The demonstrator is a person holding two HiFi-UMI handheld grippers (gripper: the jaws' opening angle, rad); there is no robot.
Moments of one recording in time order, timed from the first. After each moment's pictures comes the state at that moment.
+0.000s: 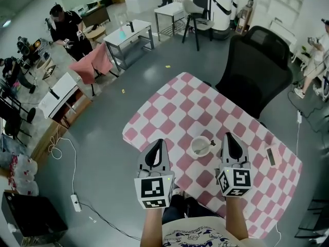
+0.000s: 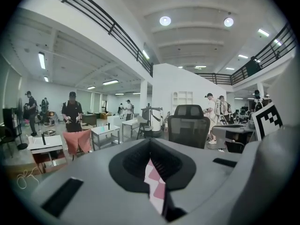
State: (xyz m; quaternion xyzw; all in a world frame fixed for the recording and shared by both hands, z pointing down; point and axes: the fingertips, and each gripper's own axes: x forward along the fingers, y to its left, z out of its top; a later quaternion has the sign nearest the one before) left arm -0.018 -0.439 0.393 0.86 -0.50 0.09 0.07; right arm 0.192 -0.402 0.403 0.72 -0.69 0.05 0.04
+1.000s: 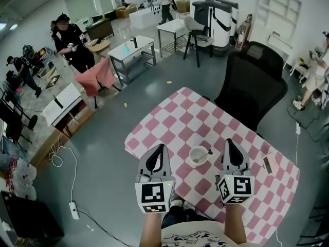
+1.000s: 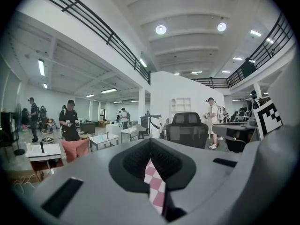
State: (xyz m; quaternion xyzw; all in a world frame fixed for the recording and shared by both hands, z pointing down) left arm -0.017 -0.411 0.344 0.86 -0.50 0.06 0.03; right arm 0.187 -0.371 0.346 0.72 -0.69 0.00 0.00
